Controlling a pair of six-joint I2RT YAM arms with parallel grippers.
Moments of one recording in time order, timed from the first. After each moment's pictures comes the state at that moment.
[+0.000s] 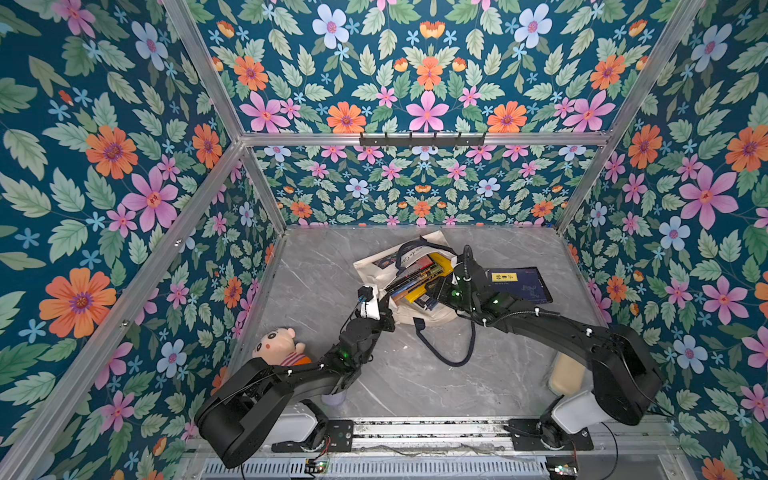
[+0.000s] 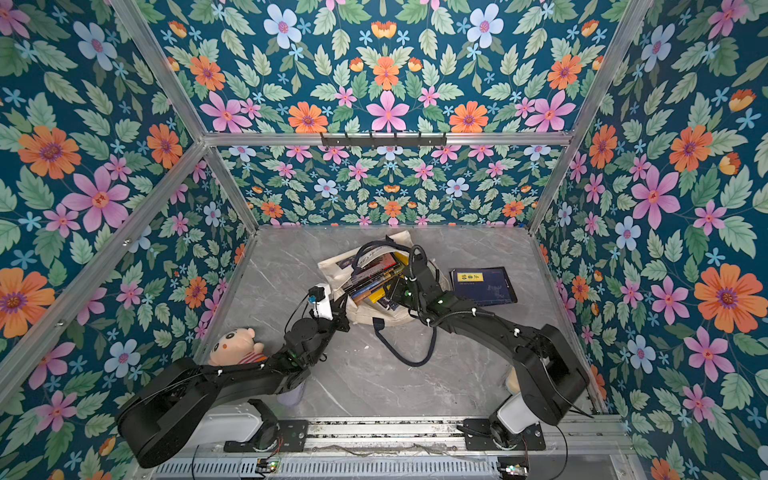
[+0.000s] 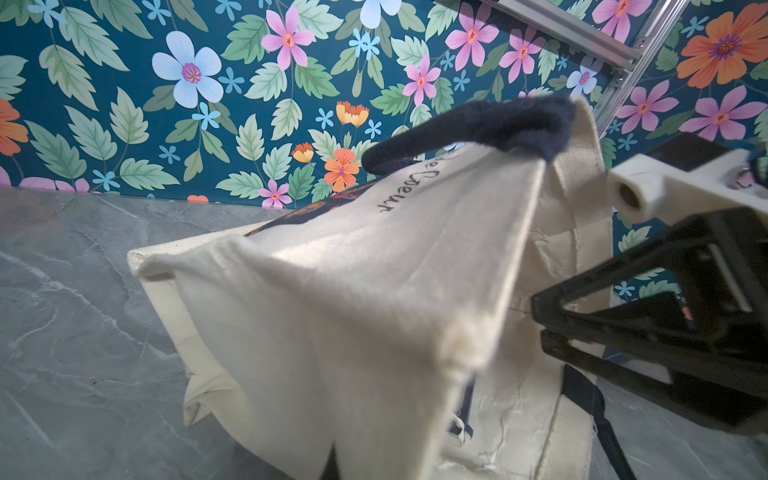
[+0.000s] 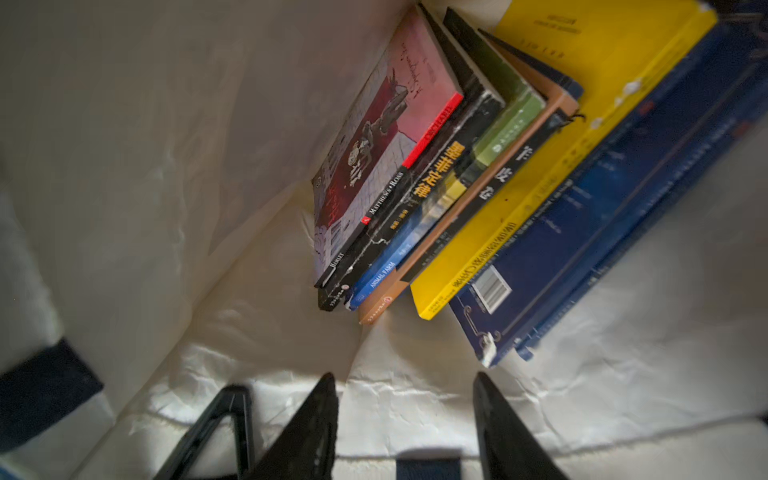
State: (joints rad) left arm -0.74 1.30 0.29 0.94 -0.36 -0.28; right arm 0.68 1.57 1.05 -0.07 -0.05 0.94
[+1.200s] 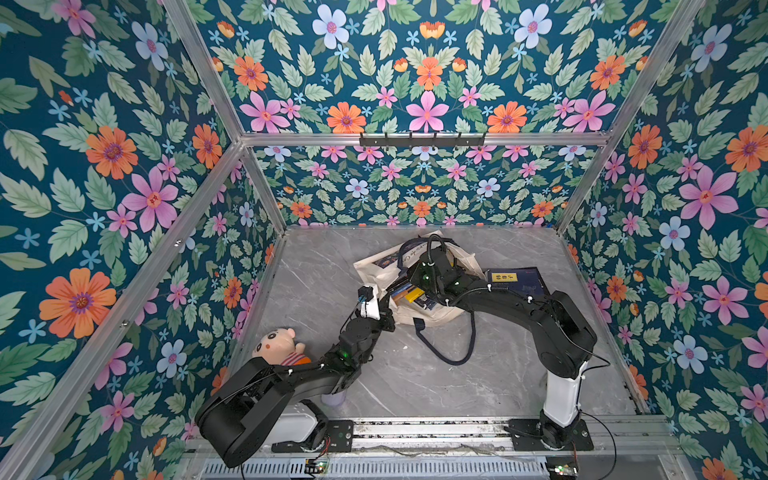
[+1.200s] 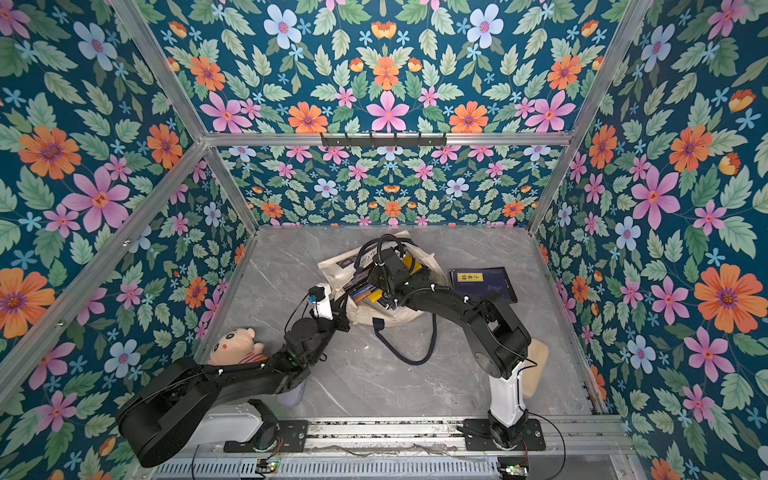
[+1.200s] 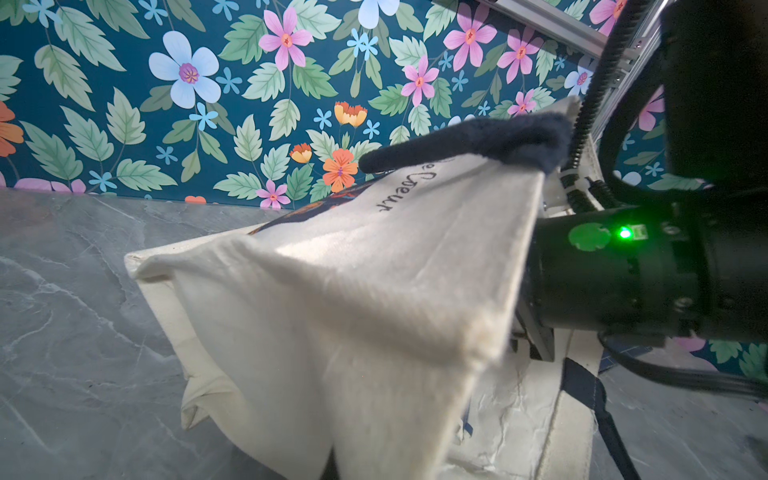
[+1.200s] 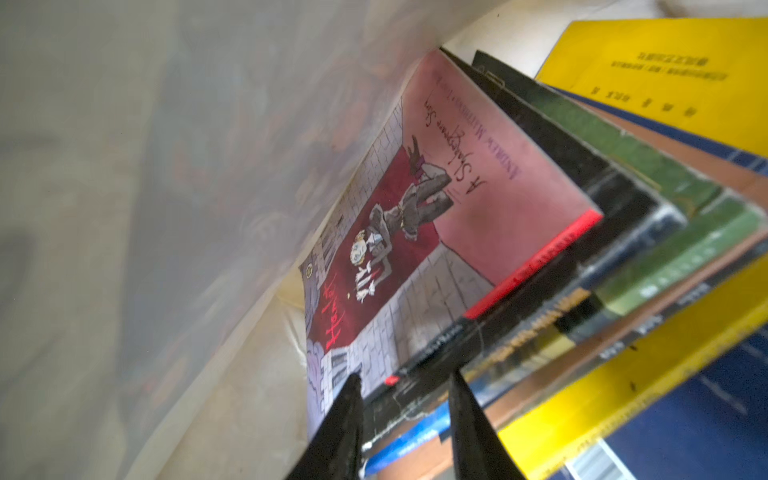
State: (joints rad) left arm -0.74 1.30 0.29 0.95 -0.36 -0.28; right arm 0.71 1.92 1.36 -0.04 0.11 1.01
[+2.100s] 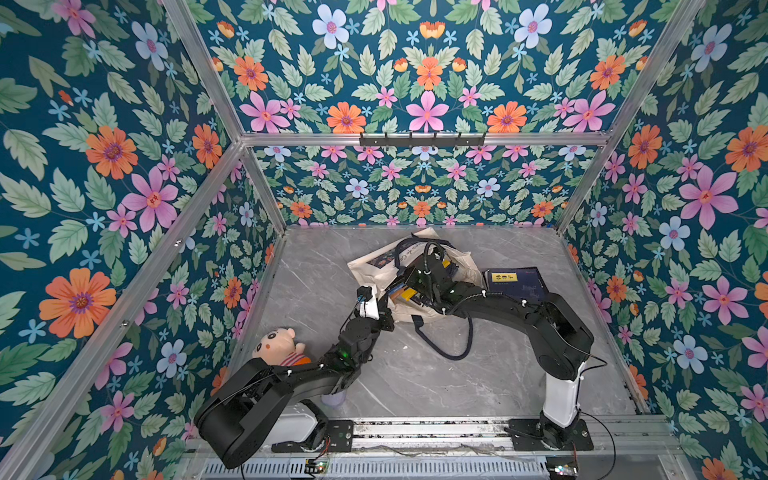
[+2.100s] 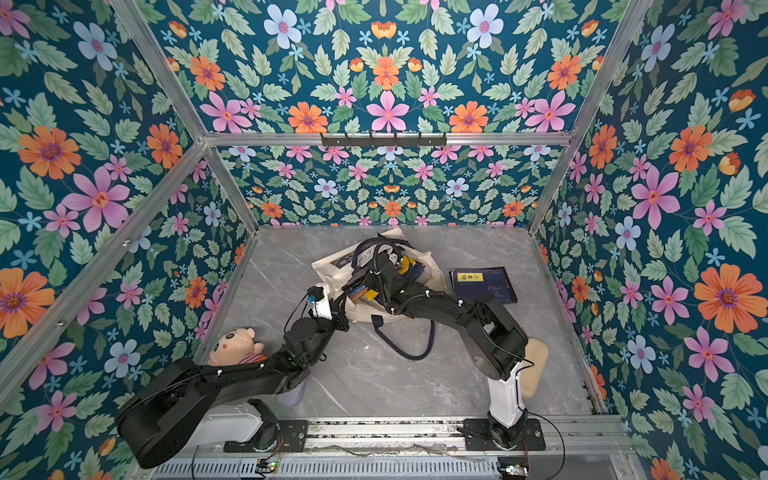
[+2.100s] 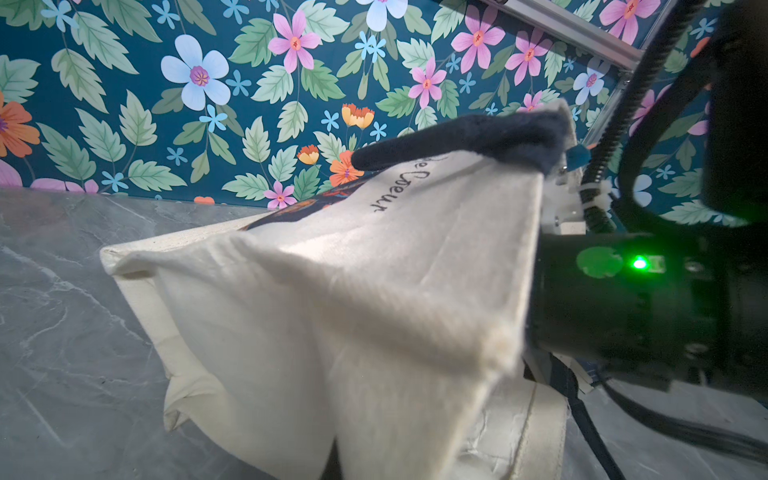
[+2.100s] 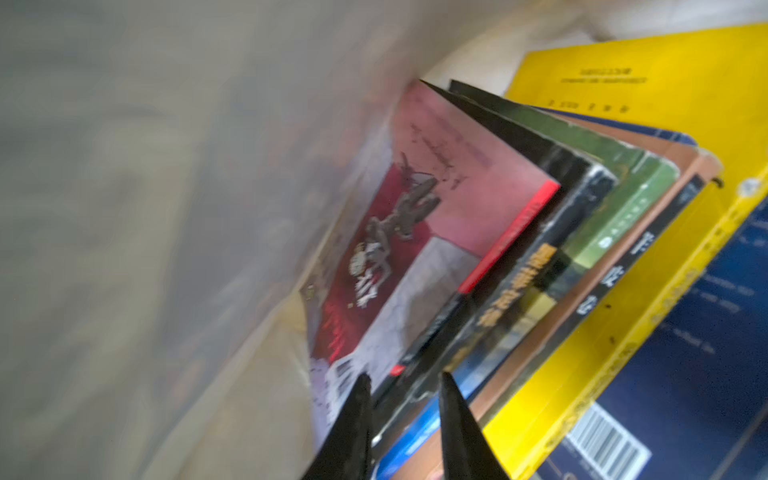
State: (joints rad) left arm -0.74 1.29 0.29 0.94 -0.37 -0.28; right arm 0.75 1.93 1.31 0.09 0.21 1.06
